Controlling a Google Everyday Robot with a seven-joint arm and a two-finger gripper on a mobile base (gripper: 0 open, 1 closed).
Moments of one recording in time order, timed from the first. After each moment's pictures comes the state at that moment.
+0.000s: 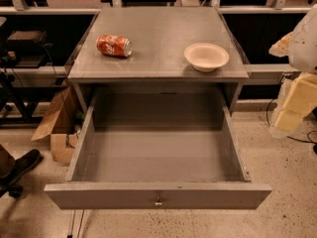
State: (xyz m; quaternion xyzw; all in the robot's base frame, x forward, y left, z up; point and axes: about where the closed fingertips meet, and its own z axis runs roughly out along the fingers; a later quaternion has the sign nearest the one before) arm 0.438 -0.217 0.977 -0.60 0.78 -0.04 0.16
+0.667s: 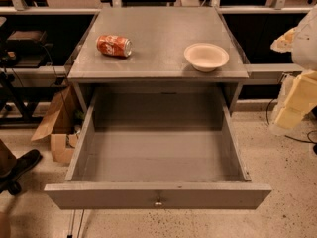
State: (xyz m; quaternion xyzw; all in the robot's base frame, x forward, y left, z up) arm 0.439 -0.215 0.984 -0.60 0.78 -0.04 0.18
